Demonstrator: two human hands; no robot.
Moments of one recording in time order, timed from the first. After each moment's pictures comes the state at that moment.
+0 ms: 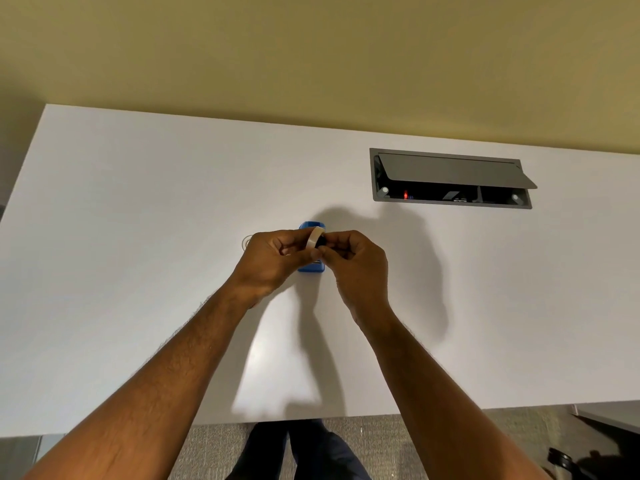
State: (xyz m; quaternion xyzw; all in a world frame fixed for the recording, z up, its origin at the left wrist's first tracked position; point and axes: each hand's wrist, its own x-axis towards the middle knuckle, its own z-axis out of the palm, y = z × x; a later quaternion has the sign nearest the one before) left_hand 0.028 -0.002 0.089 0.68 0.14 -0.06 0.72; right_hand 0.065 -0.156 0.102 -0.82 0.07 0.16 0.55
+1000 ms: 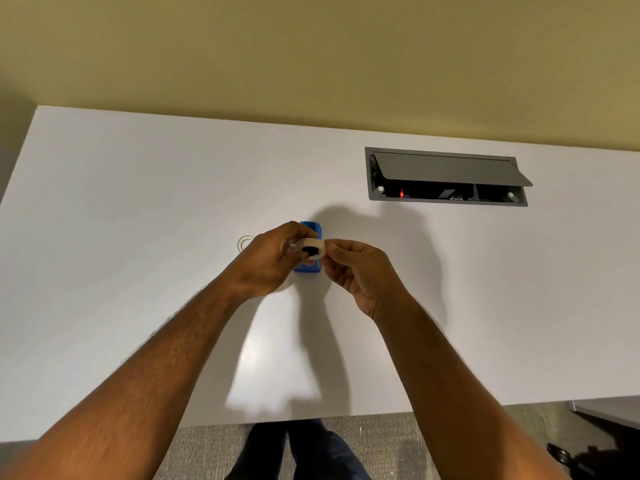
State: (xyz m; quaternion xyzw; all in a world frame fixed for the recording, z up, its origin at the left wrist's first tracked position) left_hand 0.036 0.010 0.087 0.83 0.03 -0.10 0.55; right_hand 0.082 -0.176 0.106 -0.60 0.22 0.34 0.69
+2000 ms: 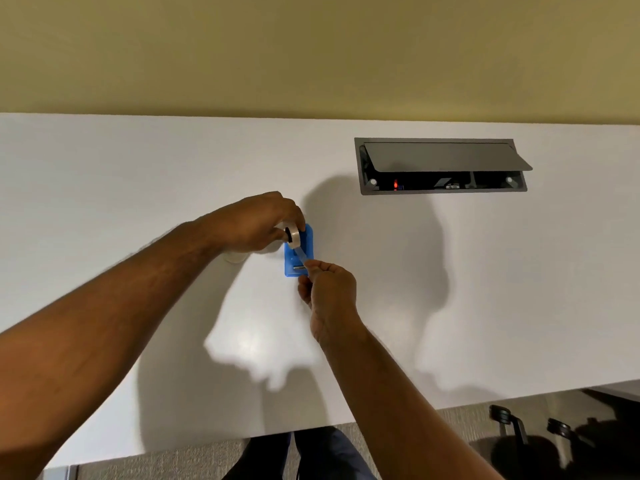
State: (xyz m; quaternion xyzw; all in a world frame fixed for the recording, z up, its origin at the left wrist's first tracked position) left_hand 0.123 0.049 0.080 0.92 -0.19 -0.19 0.28; right_hand 0.055 -0.127 0.086 -0.59 0.40 0.25 0.66
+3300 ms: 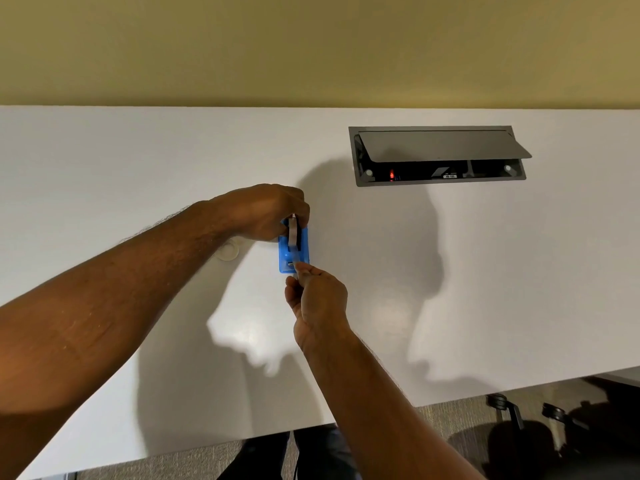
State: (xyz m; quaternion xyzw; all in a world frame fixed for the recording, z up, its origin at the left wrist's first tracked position) left_hand 0.152 0.036 0.065 0.91 -0.29 -0.19 0.23; right_hand 0.044 -0.118 0.079 -0.51 0.48 0.26 0.67
